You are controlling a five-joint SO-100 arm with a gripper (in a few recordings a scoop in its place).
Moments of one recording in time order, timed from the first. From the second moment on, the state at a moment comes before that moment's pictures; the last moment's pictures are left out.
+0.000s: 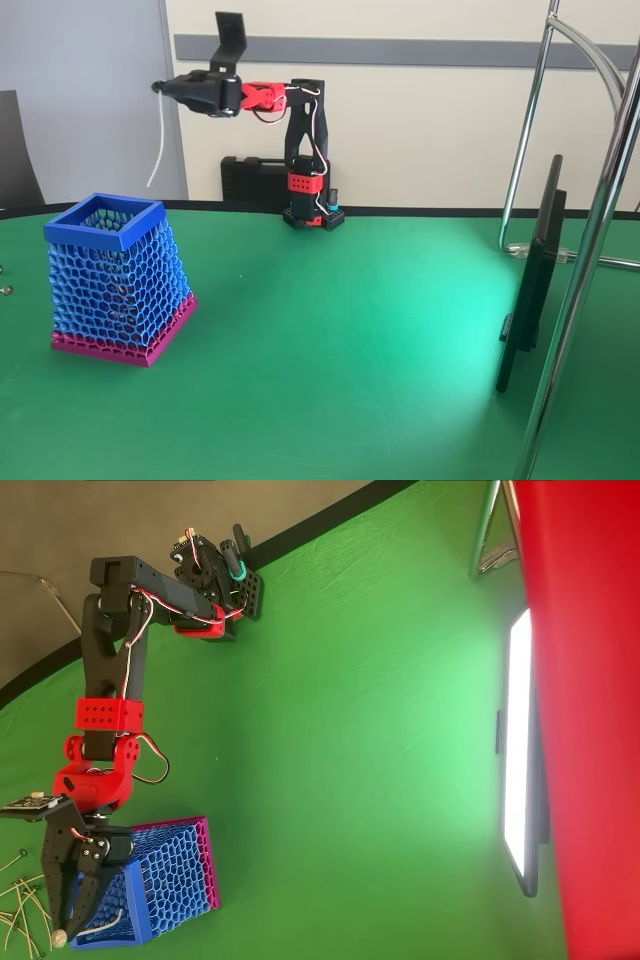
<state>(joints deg) 26.5 94.3 87.5 -5.9 -90.9</state>
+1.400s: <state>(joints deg) 34.5 69.8 86.3 -12.0 -78.1</state>
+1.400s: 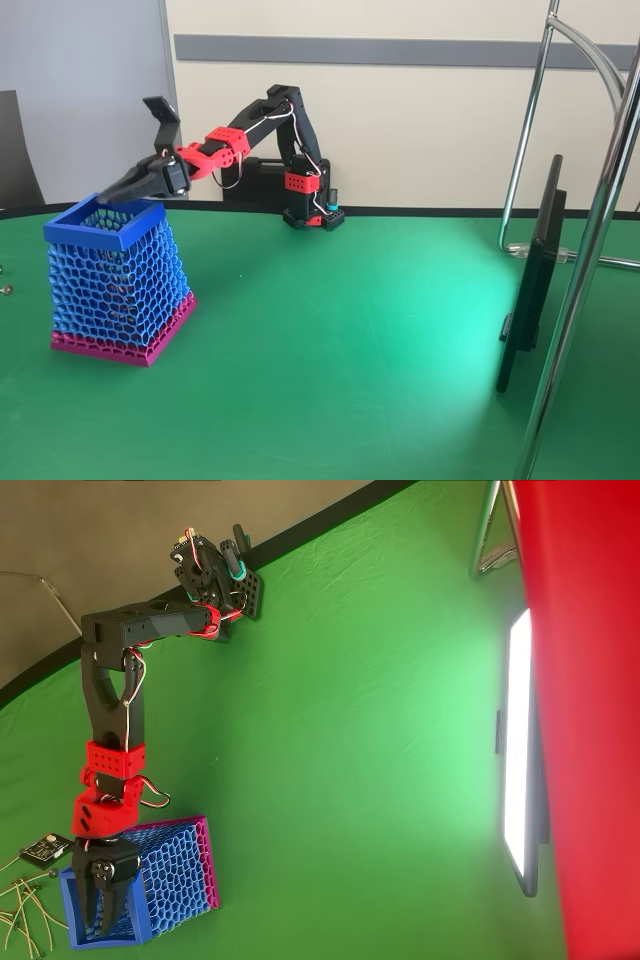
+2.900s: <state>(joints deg) 8.1 154.1 155.7 14.0 -46.0</state>
